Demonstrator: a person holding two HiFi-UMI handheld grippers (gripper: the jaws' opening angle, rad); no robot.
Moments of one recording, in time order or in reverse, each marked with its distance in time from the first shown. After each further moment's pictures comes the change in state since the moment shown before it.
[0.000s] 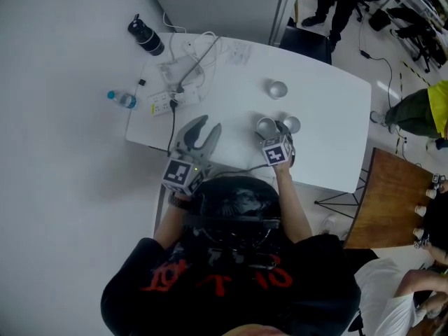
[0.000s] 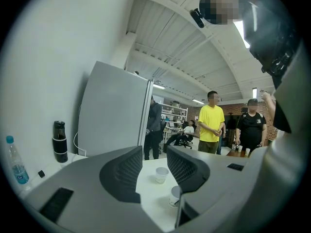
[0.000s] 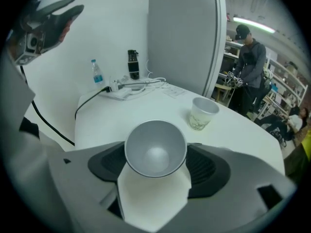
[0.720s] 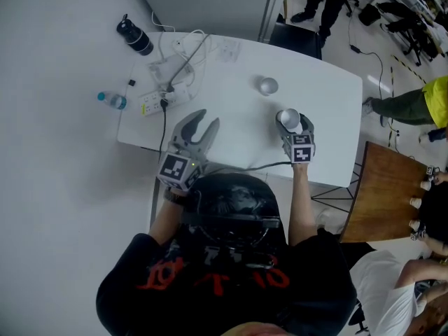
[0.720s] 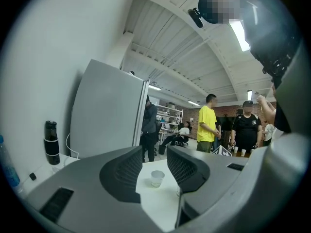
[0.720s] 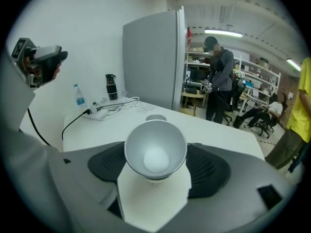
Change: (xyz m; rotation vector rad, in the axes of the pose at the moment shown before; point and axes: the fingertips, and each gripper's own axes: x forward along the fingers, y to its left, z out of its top) left arm 0.017 -0.008 -0.001 0.007 -0.004 -0.068; right arm -0.070 -0.110 0.004 0.163 -0.191 -0.149
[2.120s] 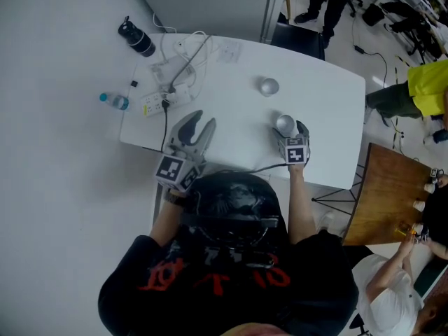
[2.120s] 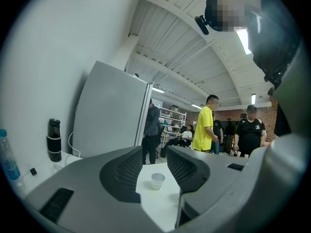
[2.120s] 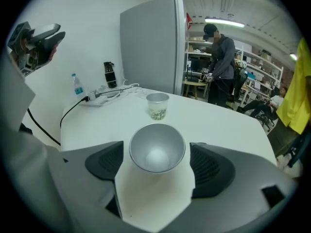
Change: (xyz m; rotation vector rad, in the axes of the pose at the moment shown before) left arm -0.004 0.002 0.003 -0.040 -0.027 0.032; right arm 0.033 0.006 -0.063 0.024 0.112 0.014
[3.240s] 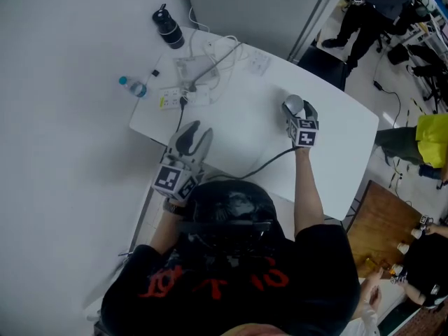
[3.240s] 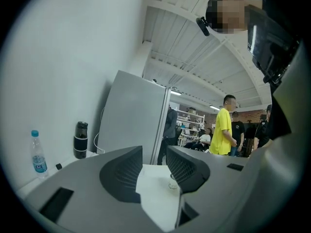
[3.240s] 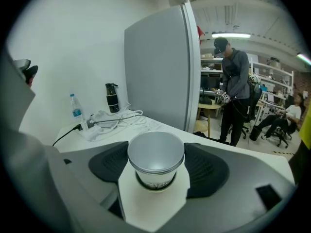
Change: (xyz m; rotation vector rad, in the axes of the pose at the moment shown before) left arm -0.046 0.045 0.005 -0.056 -0.048 0.225; right arm 0.062 0.008 0.176 -0.070 -0.228 0.129
